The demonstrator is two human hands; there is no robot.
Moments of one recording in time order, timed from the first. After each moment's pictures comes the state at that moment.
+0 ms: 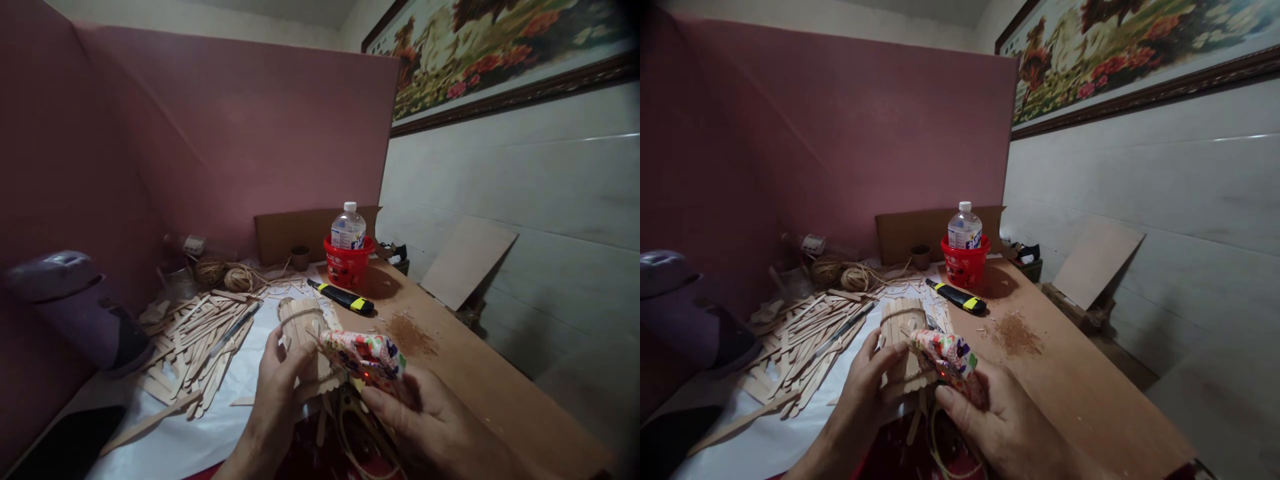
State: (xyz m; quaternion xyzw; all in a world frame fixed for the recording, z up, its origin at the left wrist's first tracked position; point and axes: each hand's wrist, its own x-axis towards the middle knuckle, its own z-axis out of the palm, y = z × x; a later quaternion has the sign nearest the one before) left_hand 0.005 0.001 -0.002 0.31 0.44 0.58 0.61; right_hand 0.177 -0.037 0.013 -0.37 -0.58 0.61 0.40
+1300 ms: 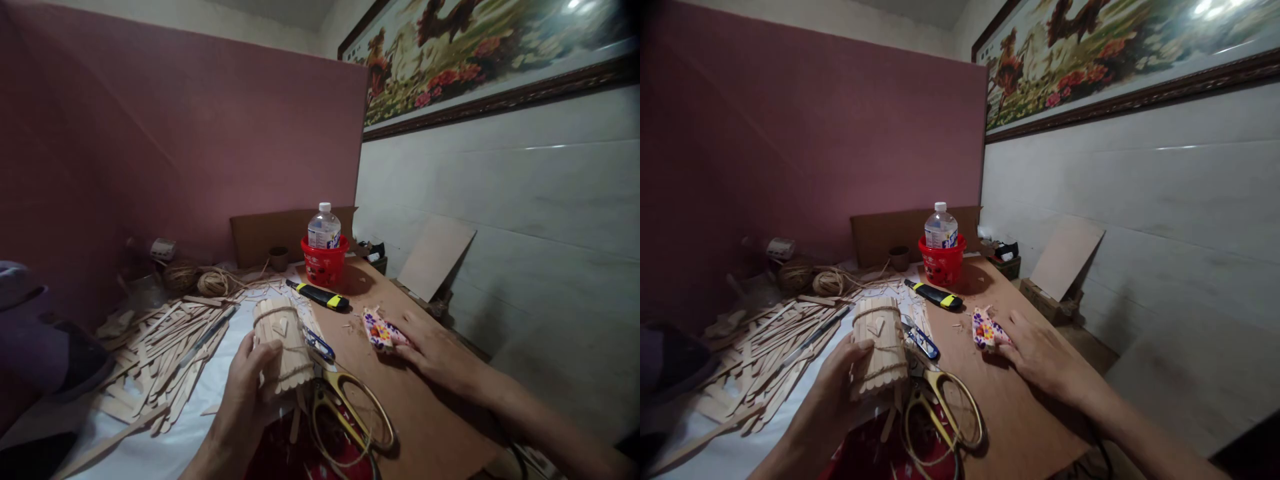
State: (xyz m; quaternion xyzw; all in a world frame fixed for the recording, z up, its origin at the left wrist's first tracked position) left_hand 0.000 0.001 0.001 0.30 0.45 0.53 0.65; right_hand 0.303 0.011 -0.031 -0.58 -0.80 -0.01 0.18
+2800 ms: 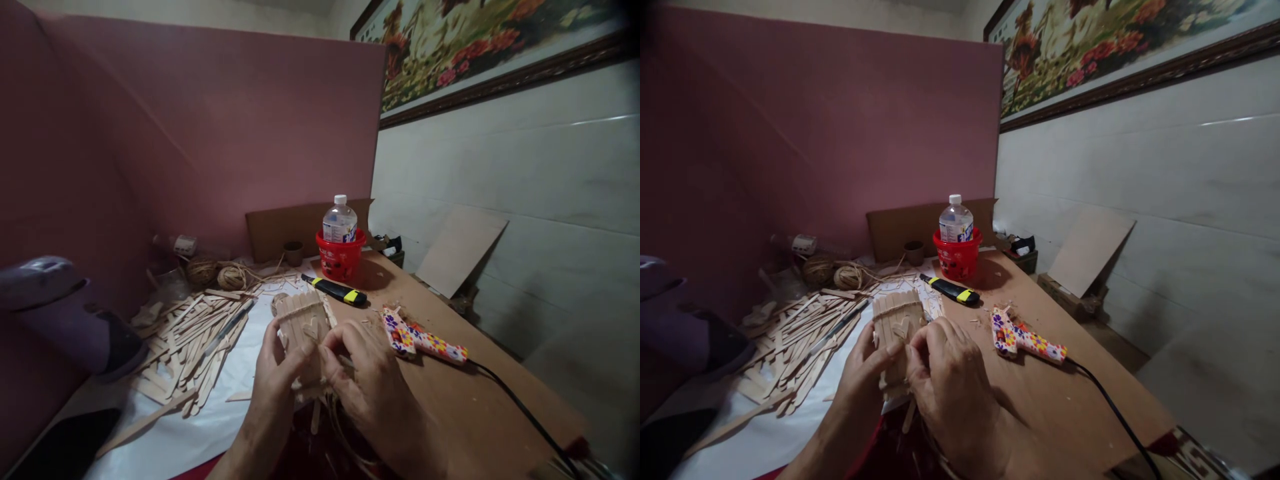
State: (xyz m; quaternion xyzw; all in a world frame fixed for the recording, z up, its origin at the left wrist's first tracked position) left_hand 0.013 -0.004 0.001 0.38 0.43 0.59 0.57; right_hand 0.134 -0.018 0.004 -0.48 -0.74 0.06 0.47
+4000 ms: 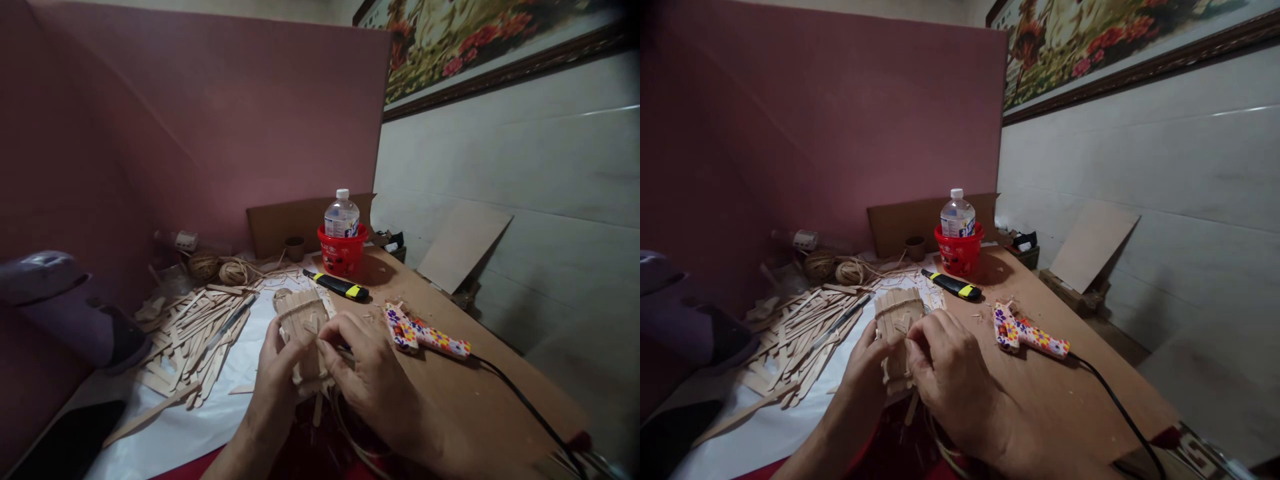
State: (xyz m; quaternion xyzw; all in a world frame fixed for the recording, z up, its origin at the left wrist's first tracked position) left_hand 0.011 -0.002 -0.004 0.36 0.44 0.57 0.59; right_hand 0.139 -0.010 0.000 -0.42 -0.76 0.11 0.48
